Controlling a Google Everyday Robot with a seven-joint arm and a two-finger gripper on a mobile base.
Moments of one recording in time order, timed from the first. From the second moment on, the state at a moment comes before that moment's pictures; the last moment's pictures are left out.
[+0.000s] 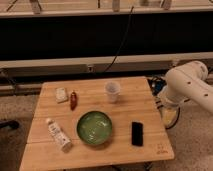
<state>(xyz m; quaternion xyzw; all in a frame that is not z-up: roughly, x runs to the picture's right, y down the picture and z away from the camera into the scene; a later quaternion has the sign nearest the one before) 0.285 0.107 0.684 -0.28 0.02 0.02 0.96</state>
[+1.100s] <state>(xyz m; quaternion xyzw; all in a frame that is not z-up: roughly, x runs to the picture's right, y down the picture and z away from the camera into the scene) 0.276 0.099 0.695 -0.28 0.02 0.00 0.96</state>
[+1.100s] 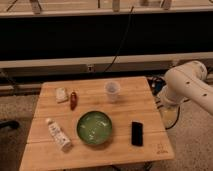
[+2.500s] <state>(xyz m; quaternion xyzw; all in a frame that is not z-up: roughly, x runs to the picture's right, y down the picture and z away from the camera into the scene) 0.130 0.060 0.811 -0.24 -0.01 -0.18 0.95</state>
